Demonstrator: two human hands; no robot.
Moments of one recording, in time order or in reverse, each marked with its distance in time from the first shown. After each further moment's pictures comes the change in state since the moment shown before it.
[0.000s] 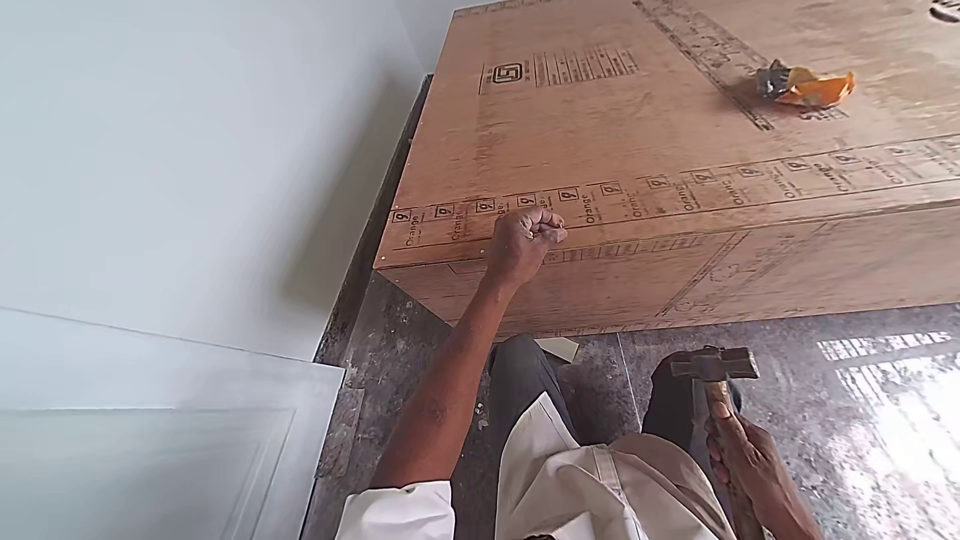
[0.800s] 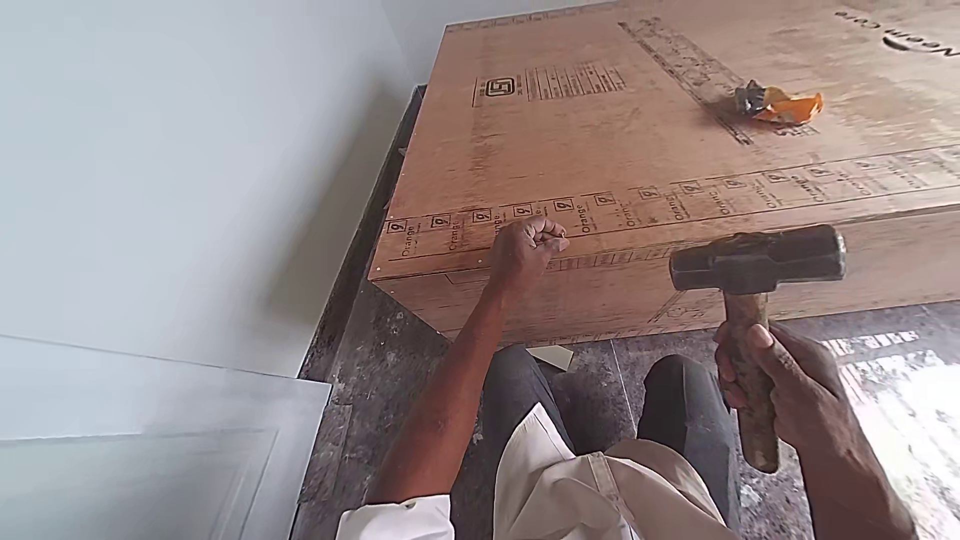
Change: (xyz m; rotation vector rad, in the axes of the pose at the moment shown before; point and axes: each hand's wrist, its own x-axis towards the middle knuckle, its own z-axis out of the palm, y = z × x) left_hand 0.005 0.002 0.001 0.065 -0.050 -0.016; right_hand 0.014 -0.155 0.016 0.112 -0.269 -0.645
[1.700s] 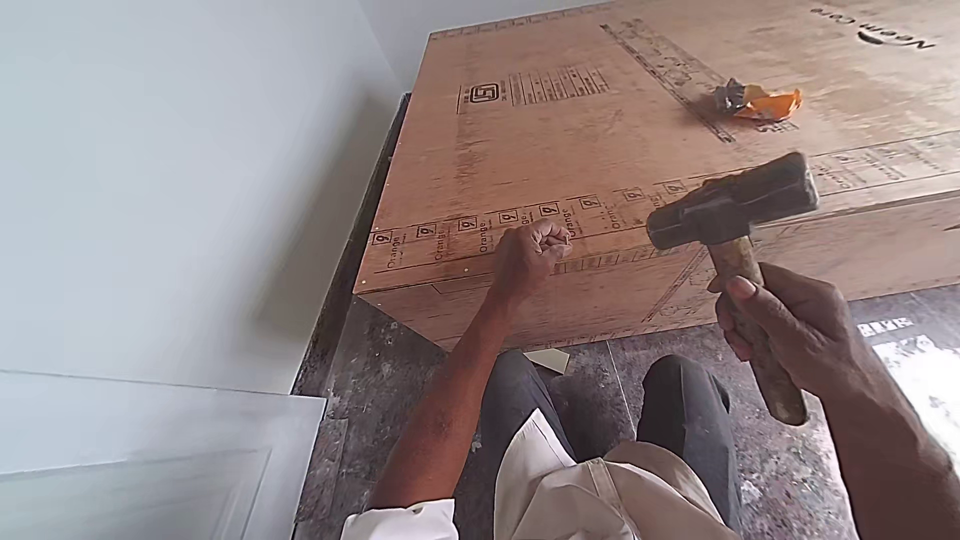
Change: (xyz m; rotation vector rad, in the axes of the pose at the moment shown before) left_hand 0.009 0.005 0.021 0.058 -0.041 0.088; right_hand 0.044 -0.032 -0.021 -0.283 -0.062 -0.076
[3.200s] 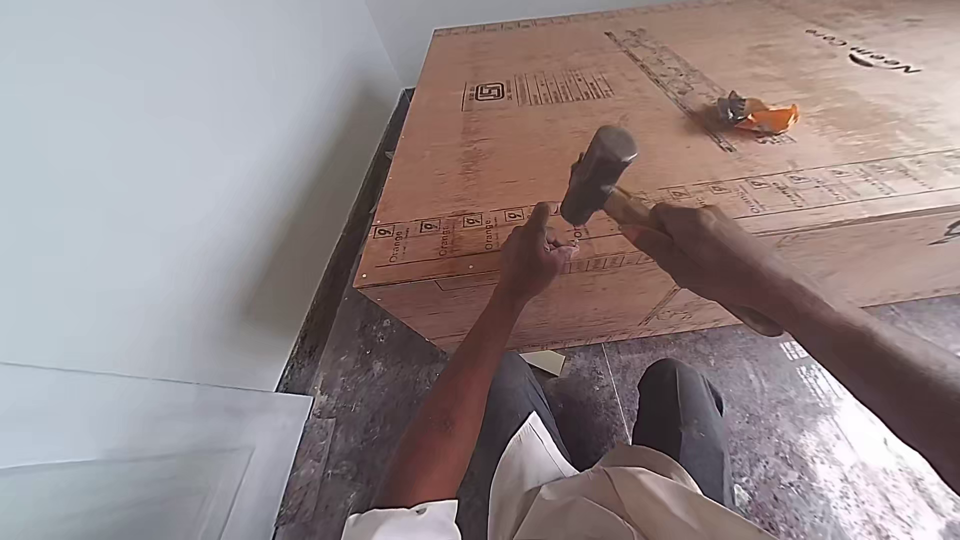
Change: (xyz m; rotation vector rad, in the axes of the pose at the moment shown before) left_hand -0.001 0.002 -0.002 -0.011 -0.015 -0.077; right_hand 0.094 -0.059 0.044 -0.782 -0.276 0.034
